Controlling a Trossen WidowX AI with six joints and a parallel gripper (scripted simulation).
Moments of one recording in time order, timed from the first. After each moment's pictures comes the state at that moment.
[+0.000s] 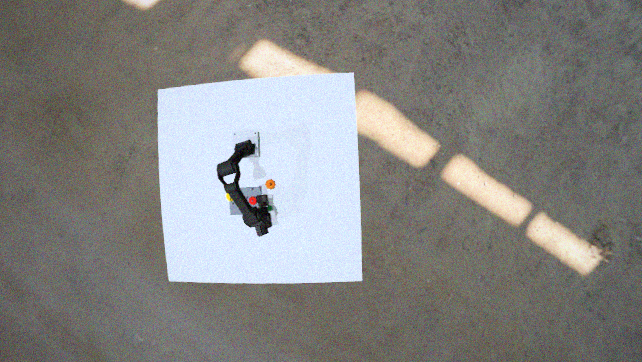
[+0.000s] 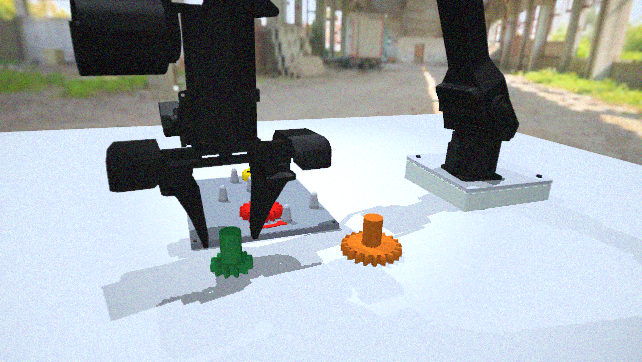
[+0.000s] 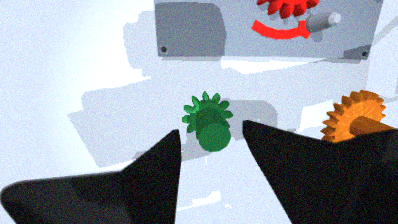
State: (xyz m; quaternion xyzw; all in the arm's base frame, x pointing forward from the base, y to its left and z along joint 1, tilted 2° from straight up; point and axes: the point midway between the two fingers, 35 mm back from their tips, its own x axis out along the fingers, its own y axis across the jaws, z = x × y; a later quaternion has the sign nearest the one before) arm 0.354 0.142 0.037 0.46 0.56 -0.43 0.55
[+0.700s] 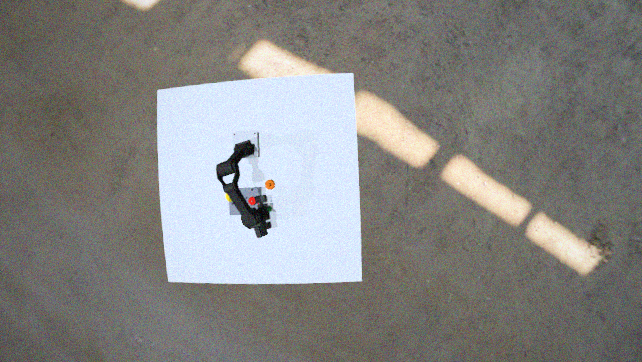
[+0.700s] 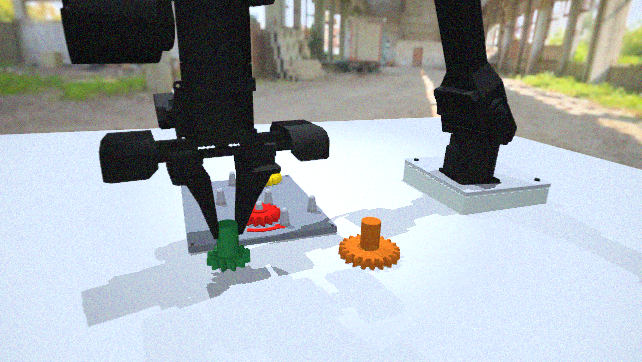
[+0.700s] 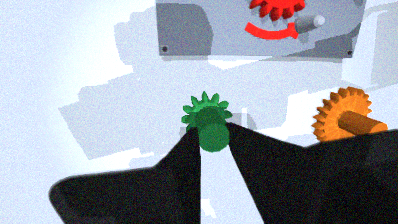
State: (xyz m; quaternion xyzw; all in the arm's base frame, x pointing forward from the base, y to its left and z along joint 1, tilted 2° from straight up) arm 0.354 0.142 0.048 0.45 0.56 -0.43 0.54
